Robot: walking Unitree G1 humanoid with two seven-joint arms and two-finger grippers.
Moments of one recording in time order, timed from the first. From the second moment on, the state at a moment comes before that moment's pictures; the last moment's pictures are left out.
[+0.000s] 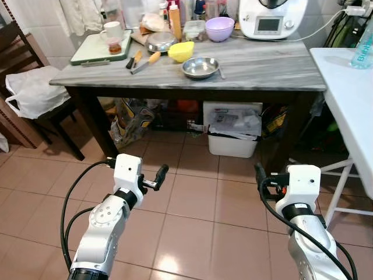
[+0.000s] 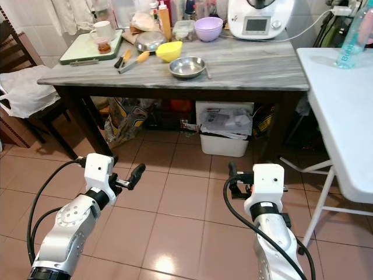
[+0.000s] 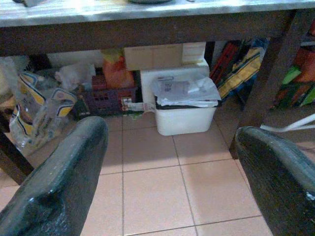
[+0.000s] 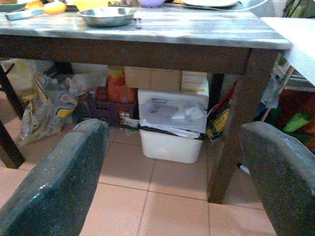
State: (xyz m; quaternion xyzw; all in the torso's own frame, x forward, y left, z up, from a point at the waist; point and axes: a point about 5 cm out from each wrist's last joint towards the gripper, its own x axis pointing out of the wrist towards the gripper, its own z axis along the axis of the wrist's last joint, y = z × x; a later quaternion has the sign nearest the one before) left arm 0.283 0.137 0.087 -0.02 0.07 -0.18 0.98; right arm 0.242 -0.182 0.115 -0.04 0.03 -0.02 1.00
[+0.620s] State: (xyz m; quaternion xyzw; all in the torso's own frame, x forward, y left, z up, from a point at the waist) left arm 0.283 0.127 0.088 -0.02 0.07 -0.19 0.98; right arm 0.246 -0.190 0.120 -0.06 0.02 -0.03 1.00
